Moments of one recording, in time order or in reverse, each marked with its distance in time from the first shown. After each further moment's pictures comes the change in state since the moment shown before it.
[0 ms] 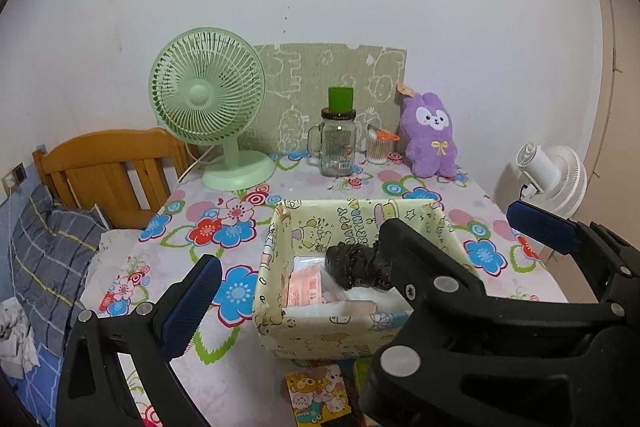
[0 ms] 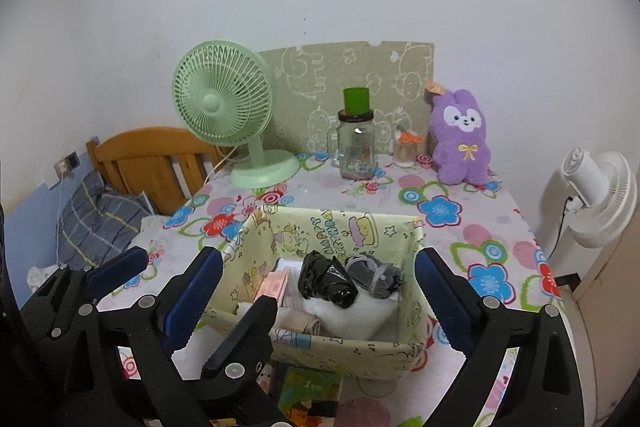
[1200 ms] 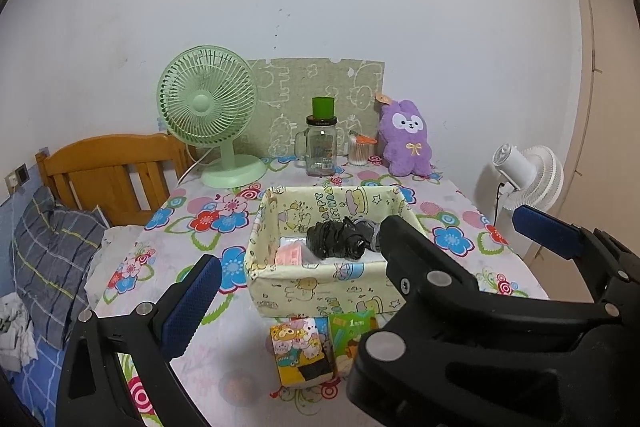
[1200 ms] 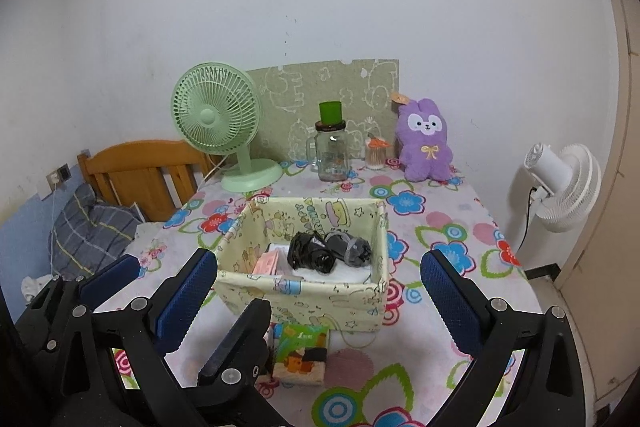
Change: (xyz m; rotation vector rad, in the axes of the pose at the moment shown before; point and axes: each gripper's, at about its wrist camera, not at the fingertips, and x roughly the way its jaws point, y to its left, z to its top) left arm -0.058 -0.017 -0.032 0.007 -0.042 -0.022; right arm -0.070 0.002 -0.034 0.032 -0.047 -0.067
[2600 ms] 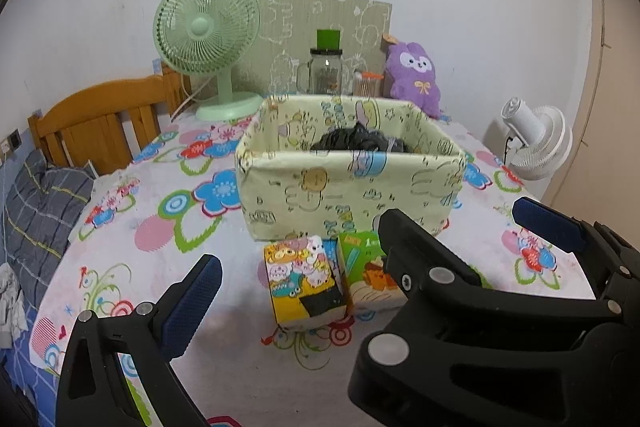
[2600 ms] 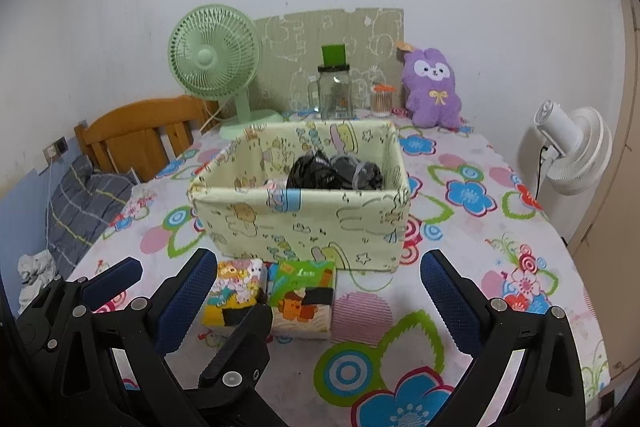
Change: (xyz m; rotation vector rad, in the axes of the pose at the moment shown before) left arm 0.040 0.011 -0.070 -0.022 0.153 -0.014; right arm 0.041 0.003 -0.071 -0.006 0.113 0.002
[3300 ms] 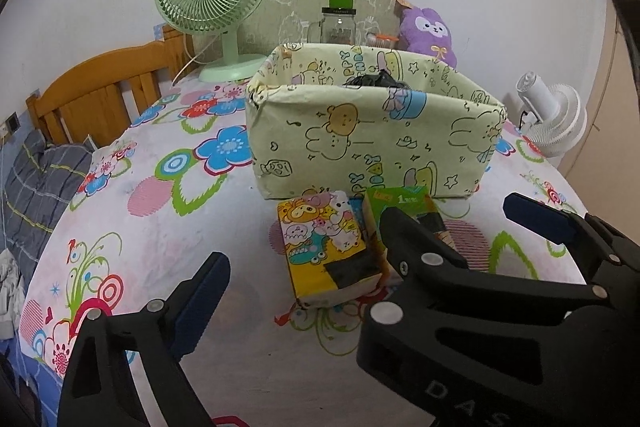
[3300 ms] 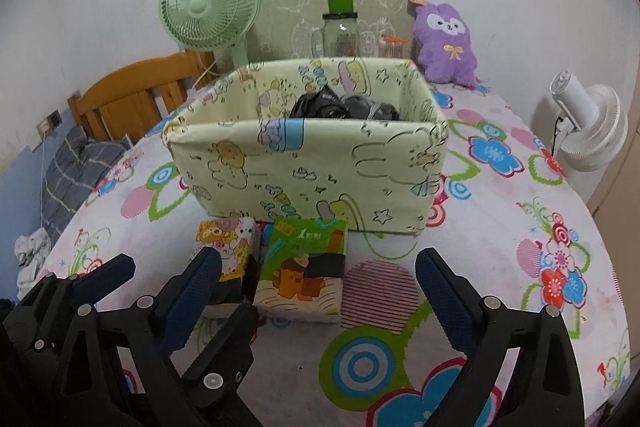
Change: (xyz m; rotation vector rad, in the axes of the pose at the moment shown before) left arm 0.029 0.014 -0.018 -0.004 0.102 0.023; right arm 0.049 0.005 -0.019 -0.011 0.134 0.007
